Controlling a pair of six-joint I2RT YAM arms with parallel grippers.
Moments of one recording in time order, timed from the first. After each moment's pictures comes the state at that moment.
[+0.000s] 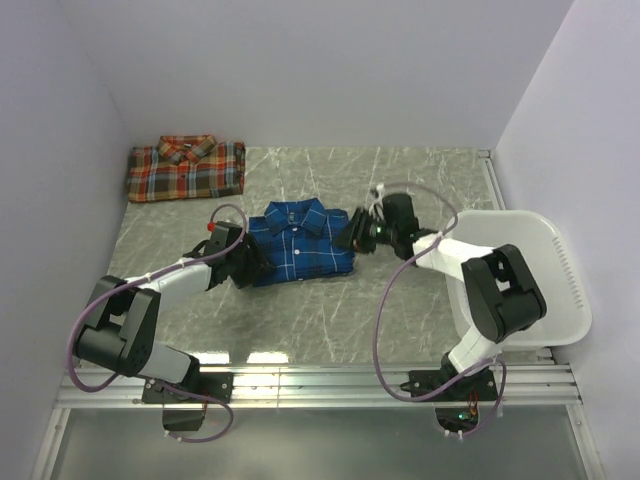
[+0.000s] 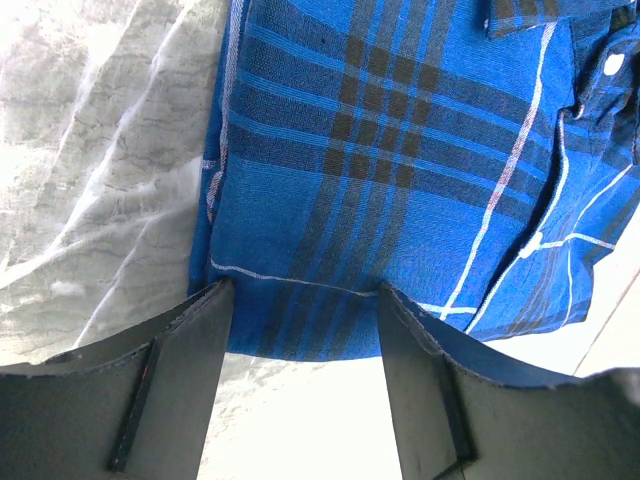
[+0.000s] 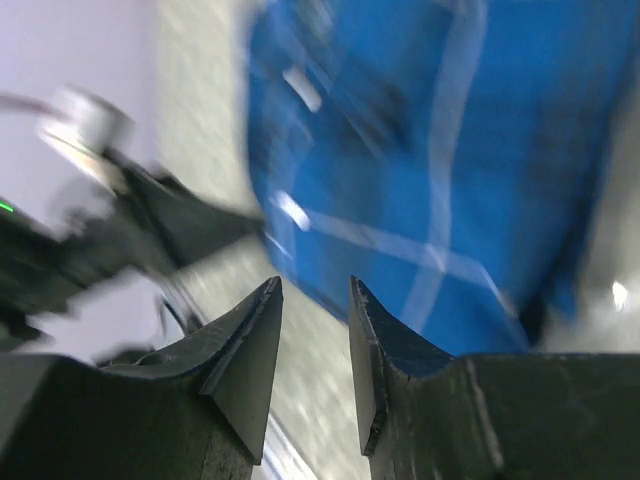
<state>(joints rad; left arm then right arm) -0.34 1.43 0.63 -0.10 0.12 -0.90 0.38 1.63 0.90 0.17 -0.54 0.80</state>
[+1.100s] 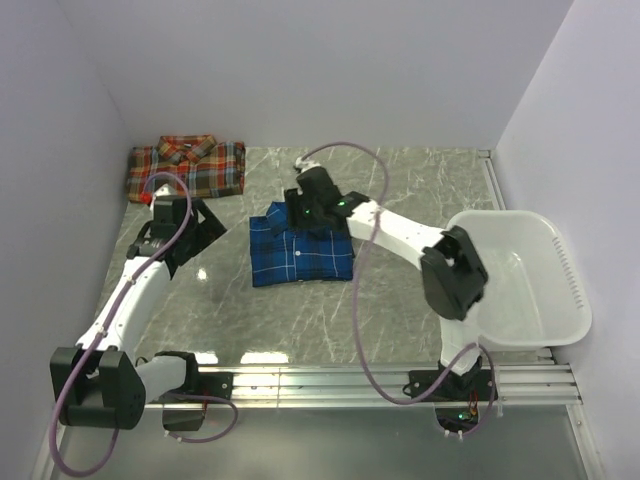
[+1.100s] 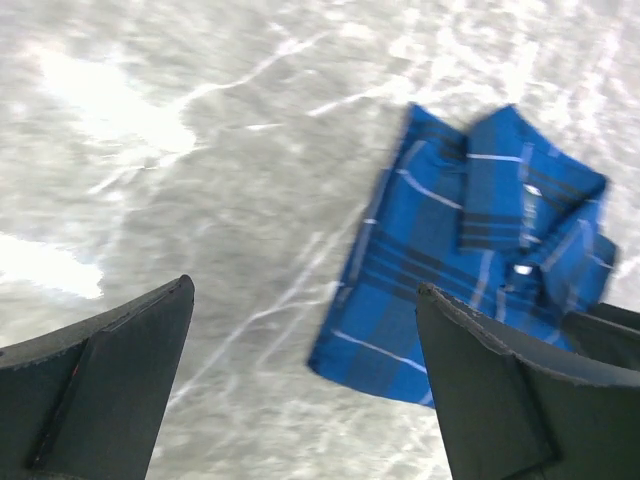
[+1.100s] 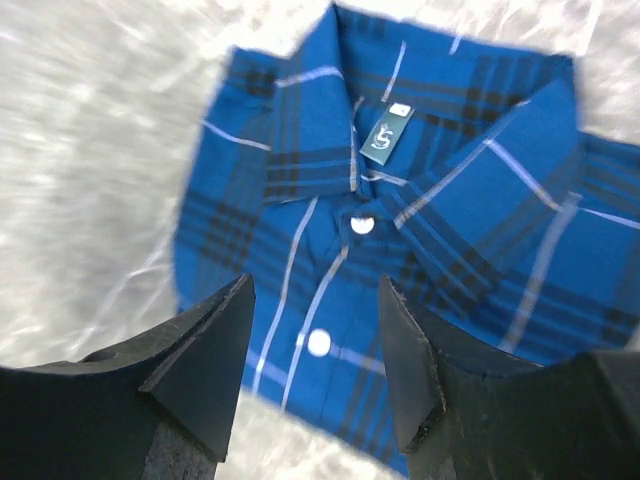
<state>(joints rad) -0.07 1.14 0.86 -0.46 -0.09 -0.71 0.74 1.92 1.55 -0.34 0.06 0.42</state>
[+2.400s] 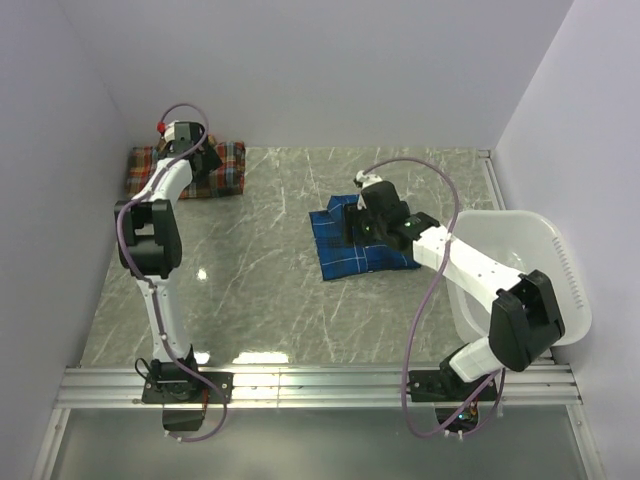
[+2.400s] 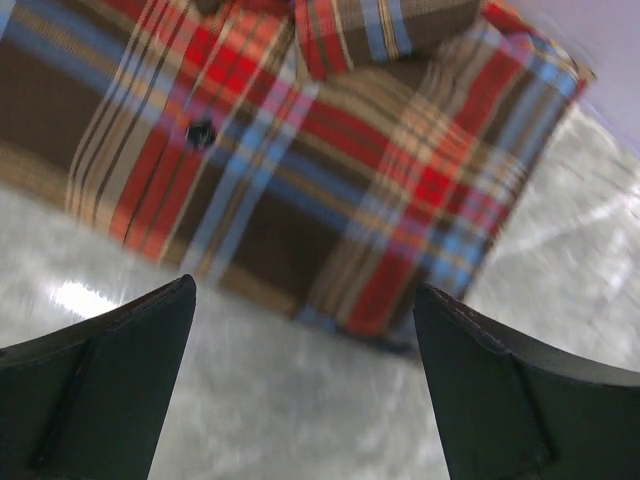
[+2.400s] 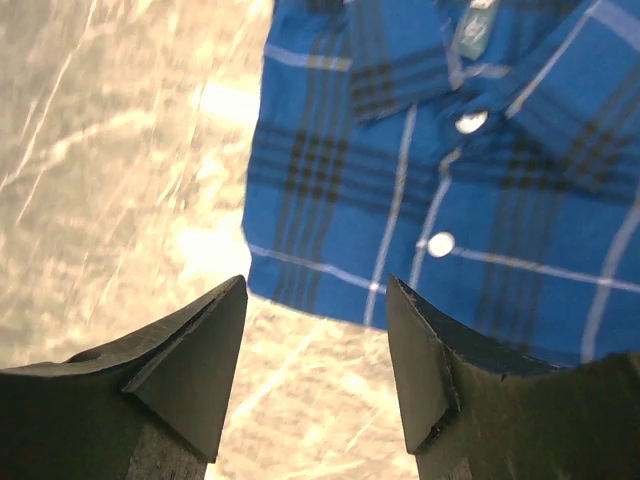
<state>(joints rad) 0.02 2.14 1.80 -0.44 -0.26 -0.57 0.58 1.48 1.13 -0.40 0.05 0.32</state>
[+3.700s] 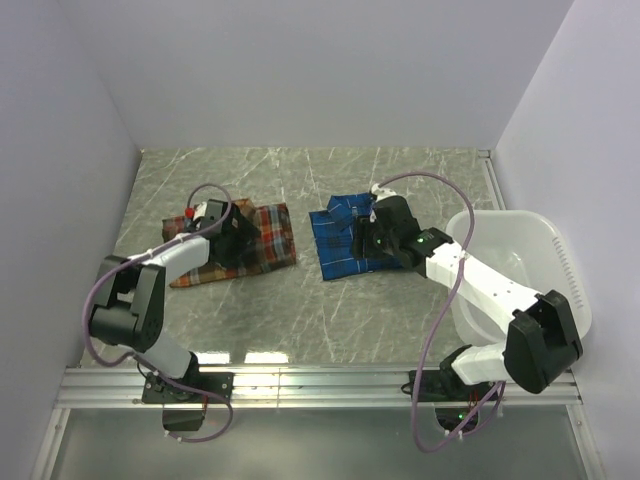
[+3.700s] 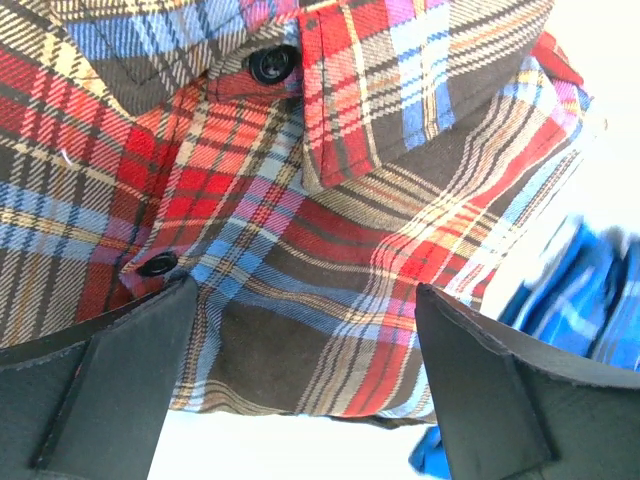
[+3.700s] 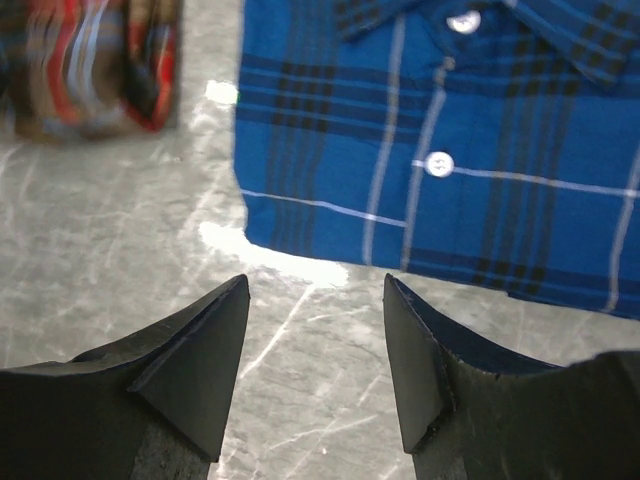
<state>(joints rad) -0.22 1.59 0.86 -0.18 -0.10 -1.03 0.58 1.33 0.96 -0.39 0.04 0.41</state>
